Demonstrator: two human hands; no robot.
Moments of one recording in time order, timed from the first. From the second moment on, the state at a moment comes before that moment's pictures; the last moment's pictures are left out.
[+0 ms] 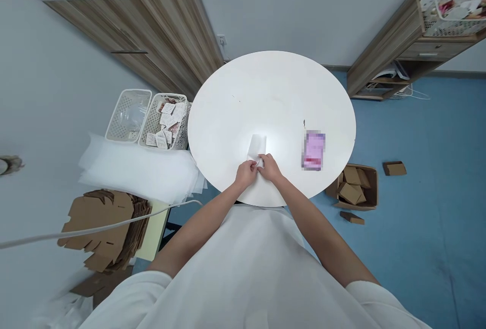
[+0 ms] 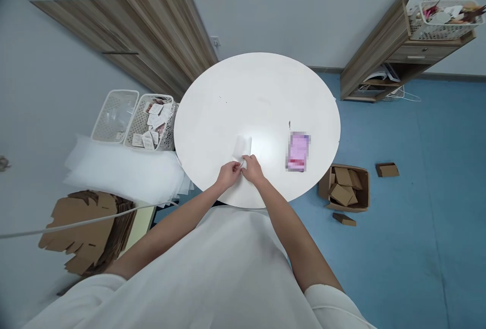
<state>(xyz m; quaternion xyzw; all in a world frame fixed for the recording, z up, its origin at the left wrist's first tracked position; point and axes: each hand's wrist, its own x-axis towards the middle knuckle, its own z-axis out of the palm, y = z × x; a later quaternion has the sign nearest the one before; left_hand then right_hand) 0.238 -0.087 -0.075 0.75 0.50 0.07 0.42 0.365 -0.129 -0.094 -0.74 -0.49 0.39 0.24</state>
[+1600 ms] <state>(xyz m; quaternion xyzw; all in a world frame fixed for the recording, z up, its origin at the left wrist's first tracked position) 0.165 -0.051 -0.079 0.95 0.12 -0.05 0.30 0.330 -0.180 -0.073 -0.65 -0.67 0.33 0.15</state>
